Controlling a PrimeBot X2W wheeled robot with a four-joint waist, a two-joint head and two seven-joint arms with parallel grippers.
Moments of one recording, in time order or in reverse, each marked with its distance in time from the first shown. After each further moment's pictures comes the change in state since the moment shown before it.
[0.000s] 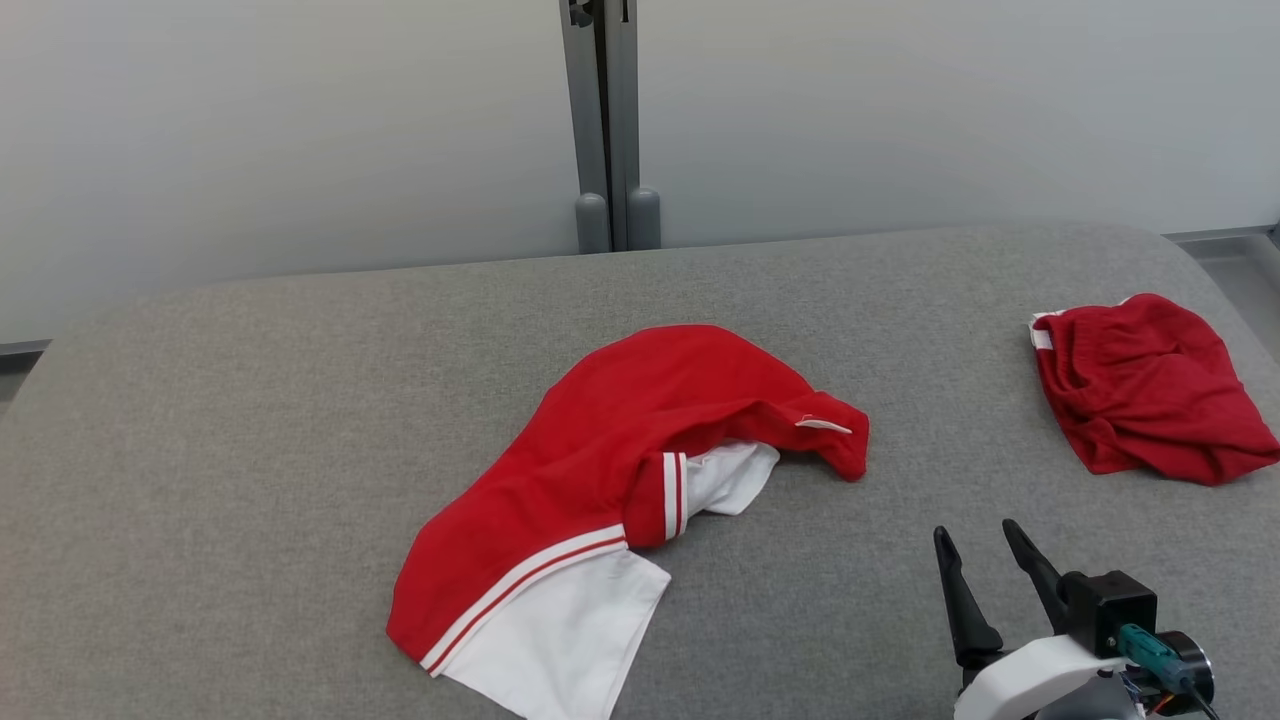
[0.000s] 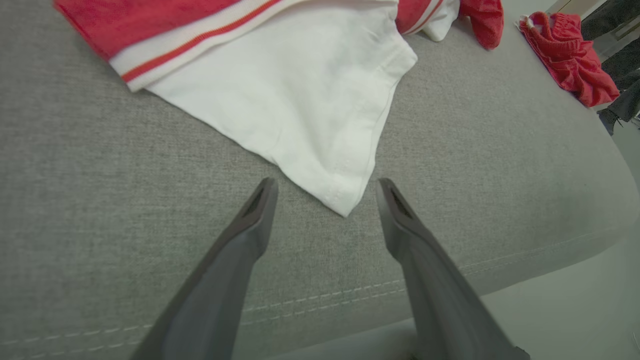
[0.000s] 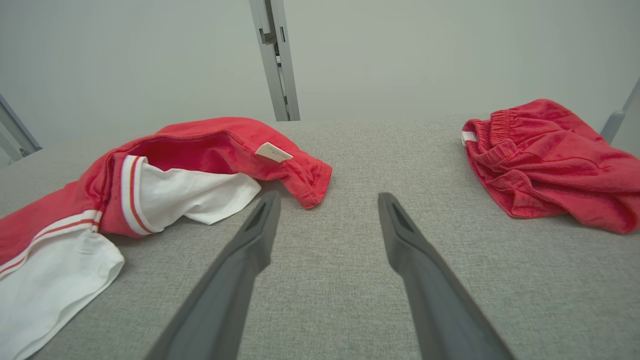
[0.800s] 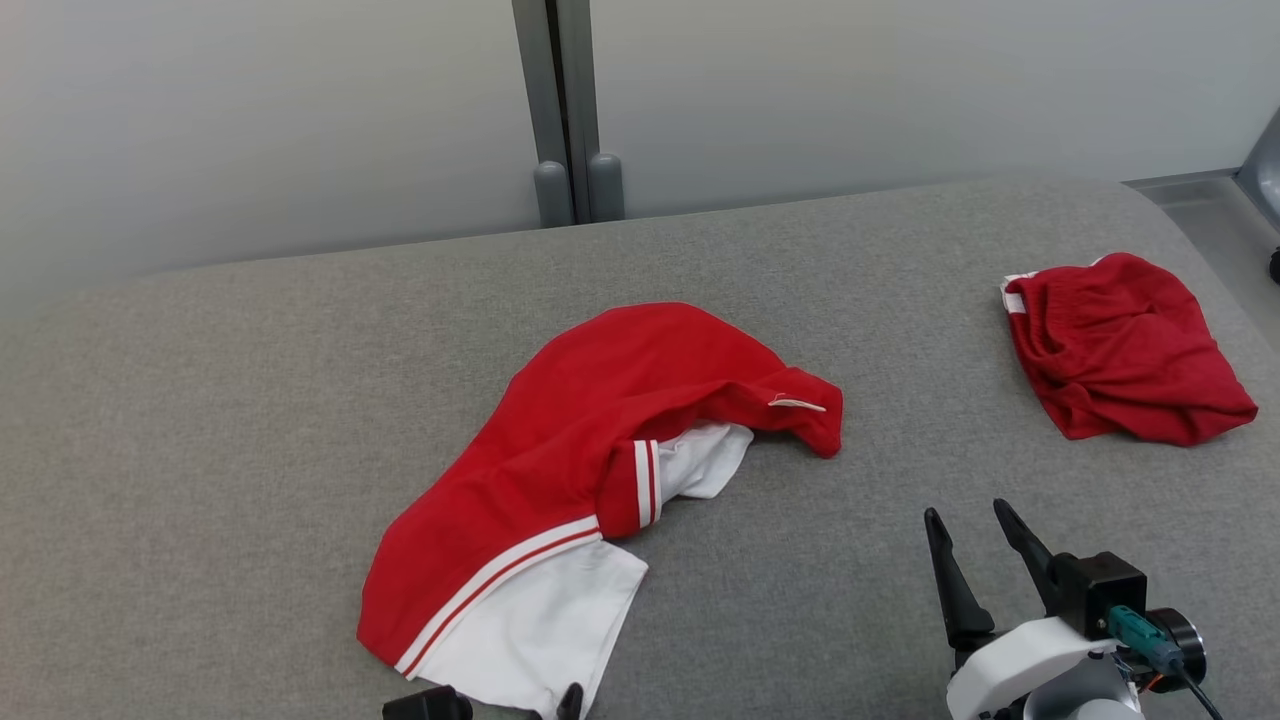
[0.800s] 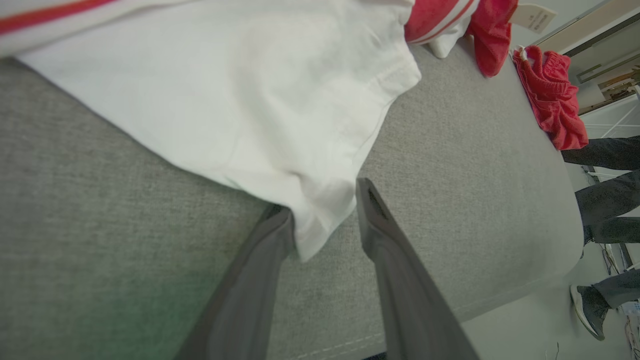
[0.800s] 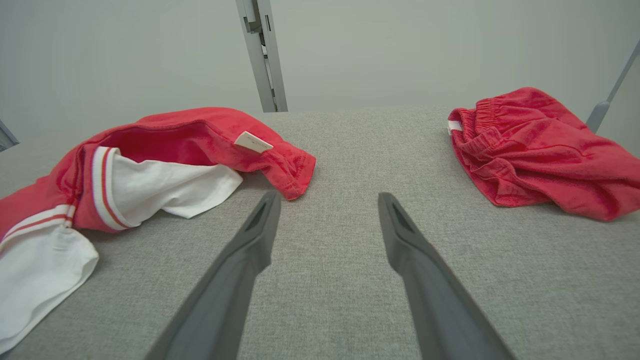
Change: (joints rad) left arm -0.164 -0.001 -0.136 0.163 -0.336 0.047 -0.067; right arm -0.032 0.000 0.013 0.005 -0.019 0.000 0.000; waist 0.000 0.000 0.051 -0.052
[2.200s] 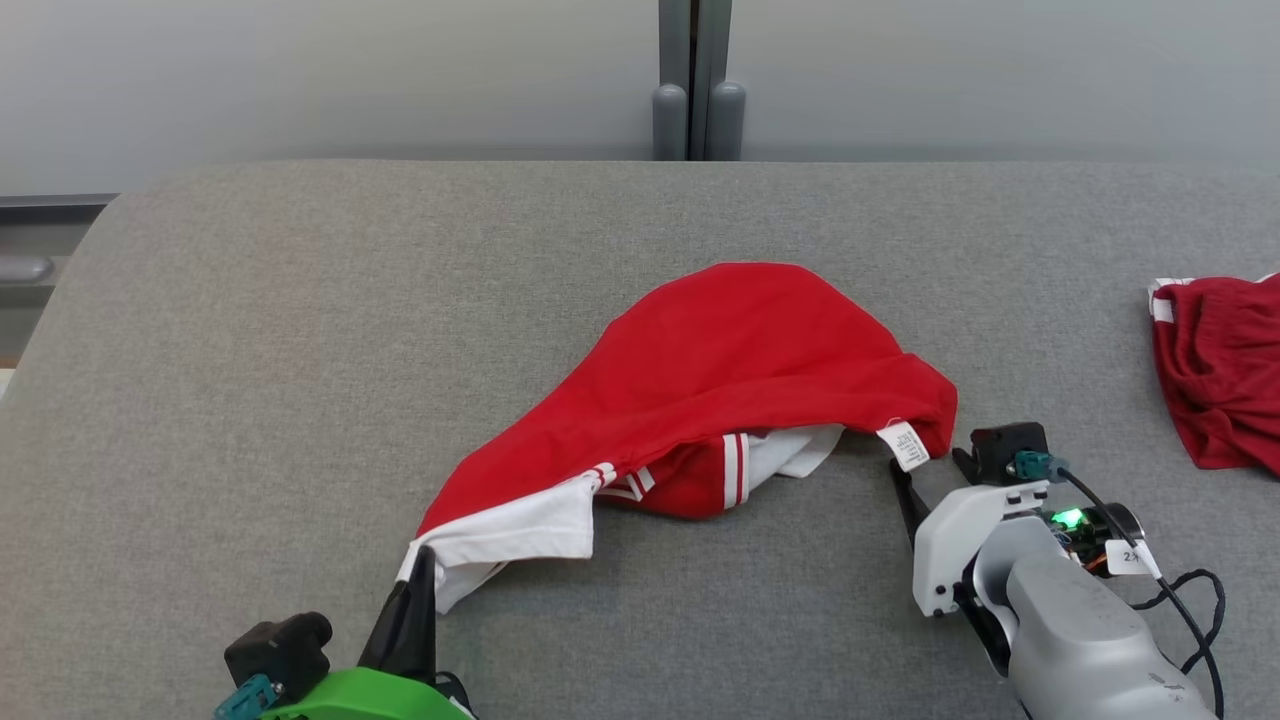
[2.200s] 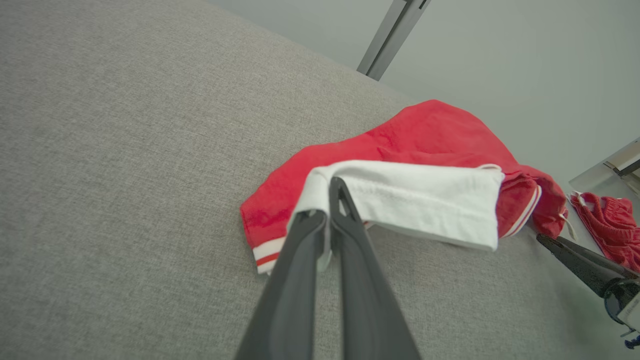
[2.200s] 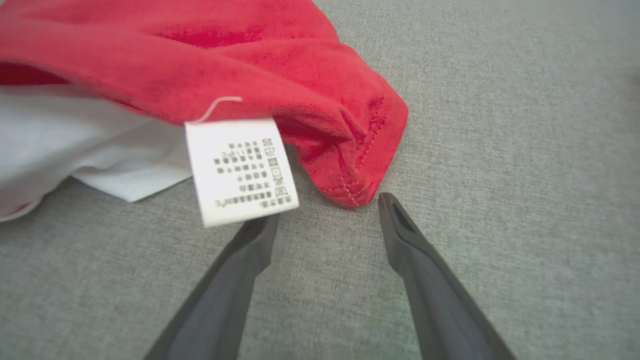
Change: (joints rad) left arm 0.006 0.165 0.095 -0.339 0.086 0.143 -0.139; right arm -0.583 0.001 0.083 0.877 -0.016 0.000 0.000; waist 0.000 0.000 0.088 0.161
